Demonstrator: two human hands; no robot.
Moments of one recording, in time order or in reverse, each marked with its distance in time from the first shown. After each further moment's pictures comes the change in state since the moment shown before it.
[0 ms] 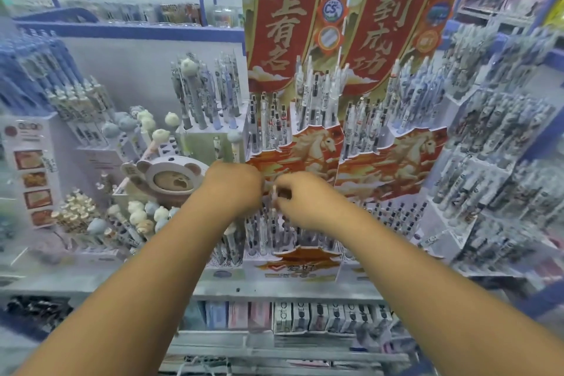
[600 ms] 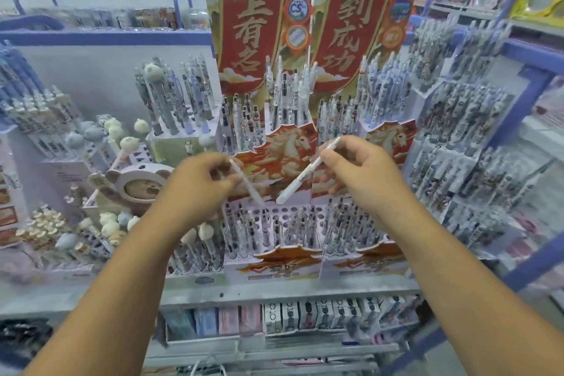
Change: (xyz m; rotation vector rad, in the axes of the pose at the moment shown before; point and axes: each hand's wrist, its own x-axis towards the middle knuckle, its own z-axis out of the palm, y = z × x) left_hand -0.022 -0.014 0.018 -0.975 0.414 -0.002; right_hand -0.062 0.055 -0.053 0.725 0.478 0.034
